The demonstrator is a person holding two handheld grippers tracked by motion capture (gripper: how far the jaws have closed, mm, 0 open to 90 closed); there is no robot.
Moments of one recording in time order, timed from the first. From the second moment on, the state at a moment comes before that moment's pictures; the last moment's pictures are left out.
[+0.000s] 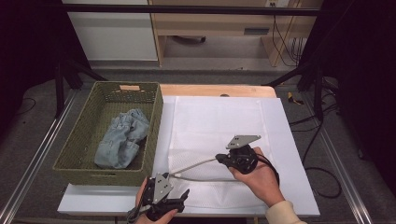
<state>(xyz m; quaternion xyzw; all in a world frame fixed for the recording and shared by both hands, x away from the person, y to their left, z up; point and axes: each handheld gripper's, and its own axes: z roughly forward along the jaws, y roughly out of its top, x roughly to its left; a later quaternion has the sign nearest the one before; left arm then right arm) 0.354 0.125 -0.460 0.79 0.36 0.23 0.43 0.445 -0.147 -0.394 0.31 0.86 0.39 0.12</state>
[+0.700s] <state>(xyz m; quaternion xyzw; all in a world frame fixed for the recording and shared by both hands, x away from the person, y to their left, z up) 0.361 0.124 -0.424 0.78 0.37 0.22 0.45 0.454 -0.150 -0.365 0.32 0.85 0.40 0.13</state>
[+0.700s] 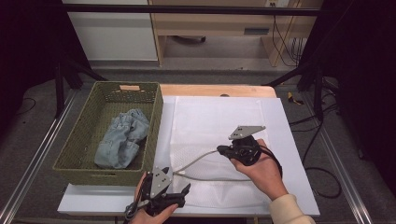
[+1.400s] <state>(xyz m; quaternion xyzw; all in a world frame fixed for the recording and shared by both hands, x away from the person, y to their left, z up) 0.411 0.153 -0.368 0.78 0.39 0.23 0.43 0.464 -0.145 -0.362 0.31 0.85 0.41 0.11</state>
